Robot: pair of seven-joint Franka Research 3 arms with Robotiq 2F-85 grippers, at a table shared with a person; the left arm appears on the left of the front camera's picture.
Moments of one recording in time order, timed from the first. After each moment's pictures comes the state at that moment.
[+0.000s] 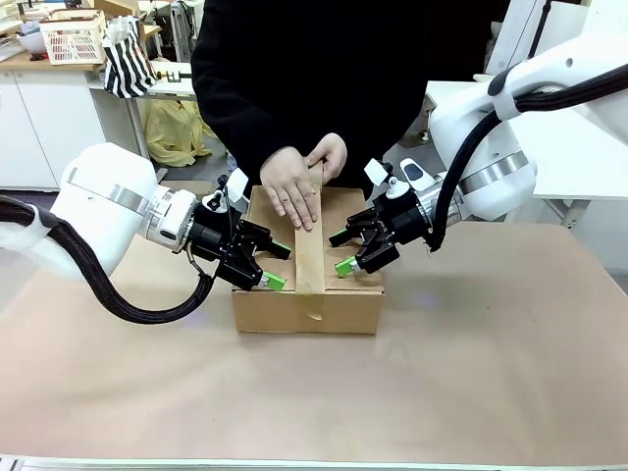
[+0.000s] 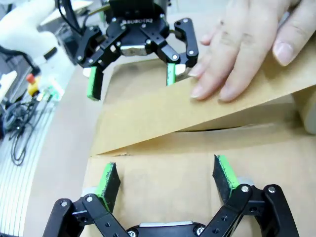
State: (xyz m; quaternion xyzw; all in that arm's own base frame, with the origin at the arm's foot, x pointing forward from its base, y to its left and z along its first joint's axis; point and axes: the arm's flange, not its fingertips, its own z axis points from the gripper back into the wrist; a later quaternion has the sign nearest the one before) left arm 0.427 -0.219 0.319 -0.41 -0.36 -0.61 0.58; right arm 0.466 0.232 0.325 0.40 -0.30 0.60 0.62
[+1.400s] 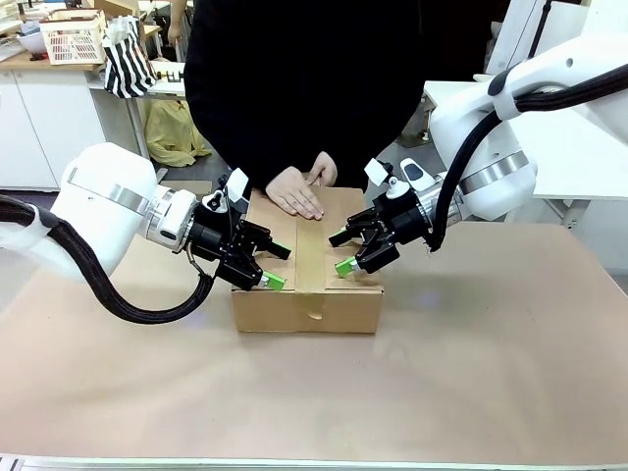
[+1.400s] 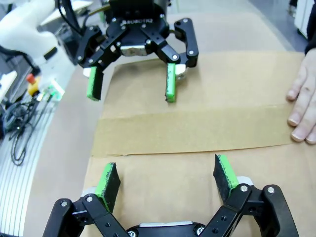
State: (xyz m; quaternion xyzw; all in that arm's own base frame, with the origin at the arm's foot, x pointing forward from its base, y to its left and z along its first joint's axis) left arm 0.427 -0.219 0.319 -0.41 -0.36 -0.61 0.58; right arm 0.466 0.231 0.325 0.40 -0.30 0.60 0.62
